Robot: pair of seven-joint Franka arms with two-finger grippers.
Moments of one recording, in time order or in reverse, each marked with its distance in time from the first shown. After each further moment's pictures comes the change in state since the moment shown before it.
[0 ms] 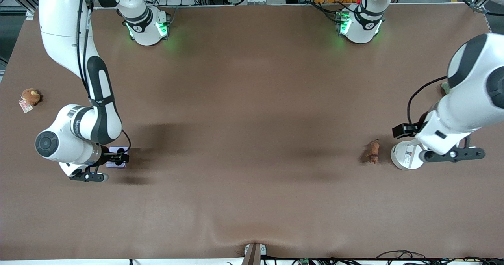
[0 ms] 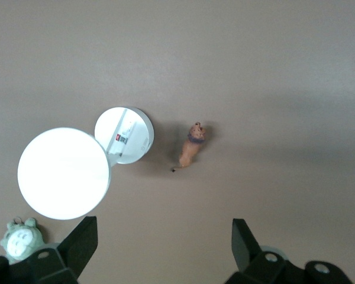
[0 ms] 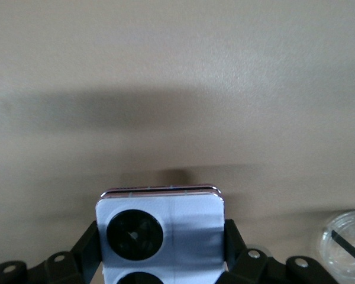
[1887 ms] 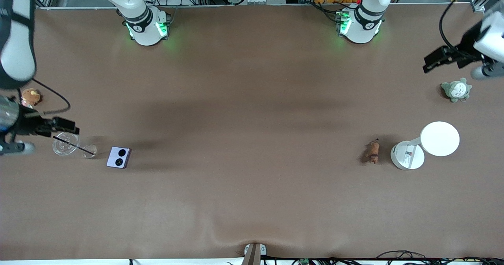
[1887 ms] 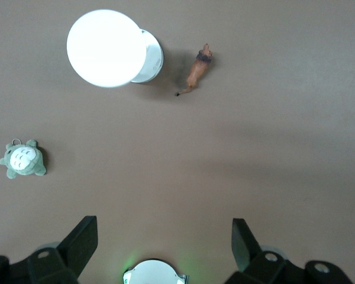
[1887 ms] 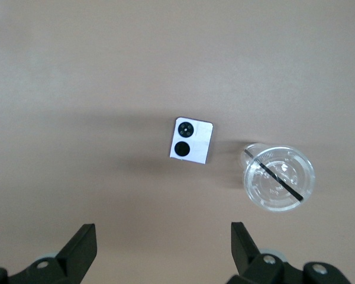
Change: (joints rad) left arm -0.590 -0.712 0.960 -0.412 -0.552 -0.011 0.268; right arm -0.262 -0.492 0.246 0.153 -0.254 -0.526 -0.003
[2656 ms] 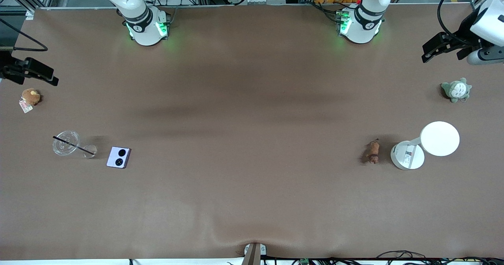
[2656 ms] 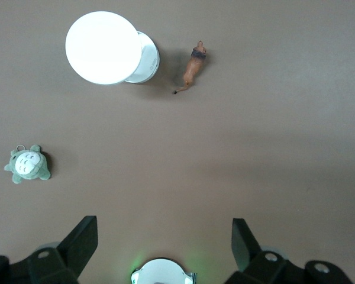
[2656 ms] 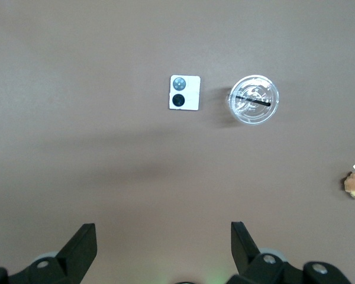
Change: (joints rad) left arm -0.003 -0.031 -0.001 0.001 0.000 -0.010 0.048; right arm -0.094 -0.217 0.166 0.037 -0.090 -0.273 0.240
